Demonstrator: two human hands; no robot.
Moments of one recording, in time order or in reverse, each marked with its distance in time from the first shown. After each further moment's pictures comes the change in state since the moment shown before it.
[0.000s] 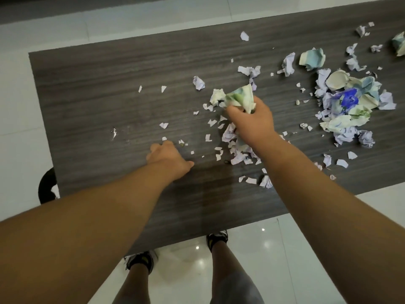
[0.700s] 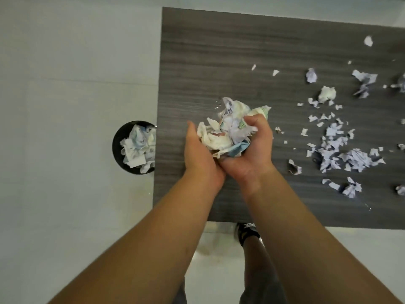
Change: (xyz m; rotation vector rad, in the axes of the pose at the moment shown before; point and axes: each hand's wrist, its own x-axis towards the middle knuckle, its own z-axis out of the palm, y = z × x) left_hand -0.062 -0.163 -0.044 -2.245 -0.229 -0.141; right_hand -0.175 -0.042 0.239 1.164 -0.521 0.679
